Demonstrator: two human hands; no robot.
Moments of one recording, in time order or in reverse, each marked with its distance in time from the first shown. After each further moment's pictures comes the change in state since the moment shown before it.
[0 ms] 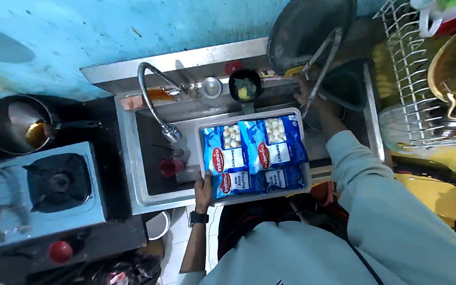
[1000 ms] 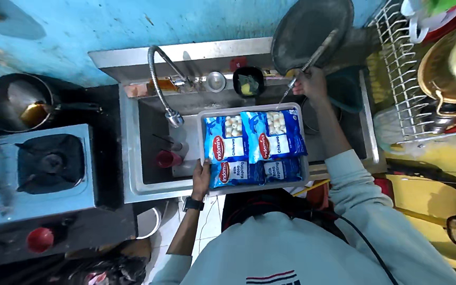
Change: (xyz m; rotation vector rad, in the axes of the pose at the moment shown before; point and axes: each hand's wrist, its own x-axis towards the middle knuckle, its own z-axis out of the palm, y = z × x) left_hand 0.003 -0.015 -0.001 -0.012 -0.023 0.006; right_hand -0.070 -0.156 -0.046 0.592 0.186 0.299
